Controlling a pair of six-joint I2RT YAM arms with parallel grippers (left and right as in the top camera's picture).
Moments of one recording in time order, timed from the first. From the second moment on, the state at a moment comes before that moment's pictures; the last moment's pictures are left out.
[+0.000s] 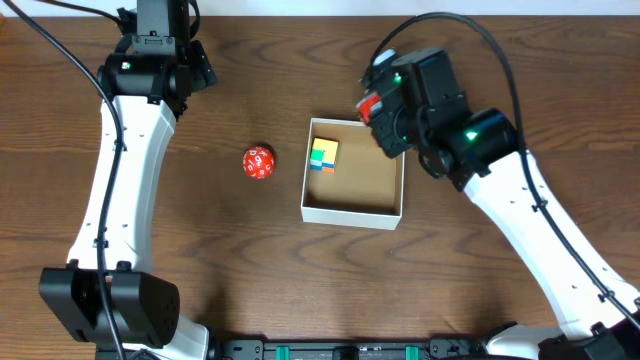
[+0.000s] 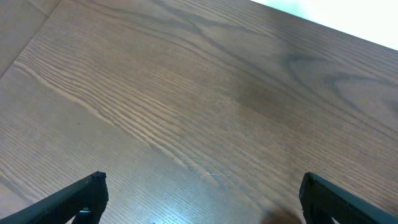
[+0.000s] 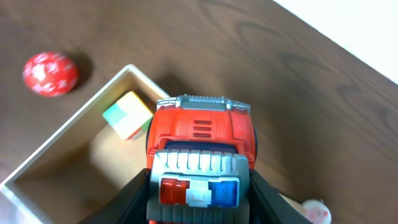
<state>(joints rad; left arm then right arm) -0.06 1.71 1.72 -0.97 -0.40 -0.38 0.51 1.54 1.49 -0.81 0.05 -0.14</state>
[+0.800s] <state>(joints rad) -0.06 1.71 1.72 -0.97 -0.40 -0.38 0.53 1.60 1.41 -0.83 -0.03 -0.56</state>
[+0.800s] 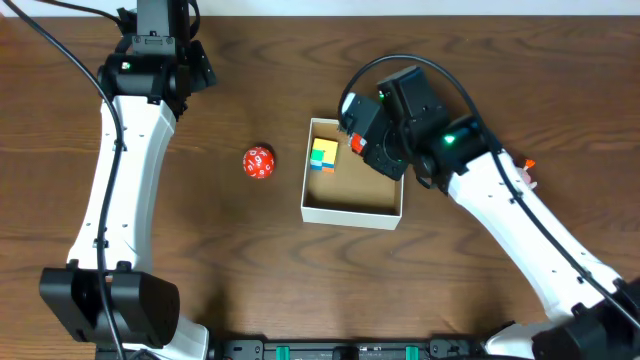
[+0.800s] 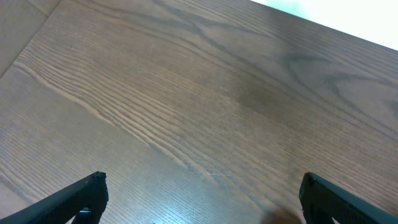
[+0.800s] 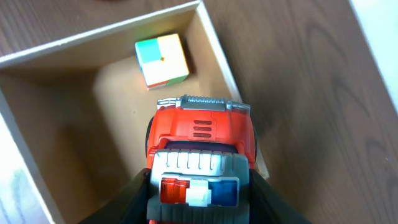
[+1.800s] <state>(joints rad) -0.06 1.71 1.72 -0.97 -0.40 -0.38 0.48 1.87 1.40 -0.72 -0.05 -0.78</state>
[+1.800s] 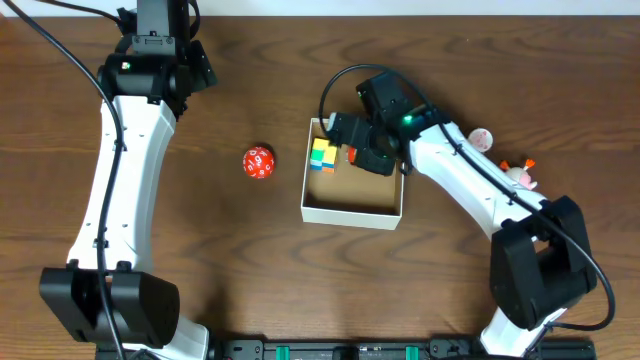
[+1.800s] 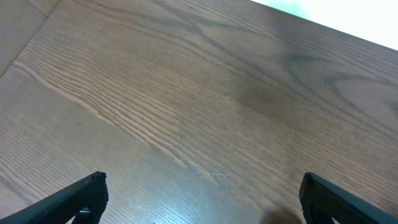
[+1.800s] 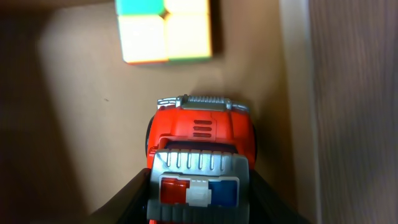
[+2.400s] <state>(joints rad) -0.06 1.71 1.72 -0.97 -0.40 -0.38 0.43 1.87 1.40 -0.66 -0.08 -0.83</state>
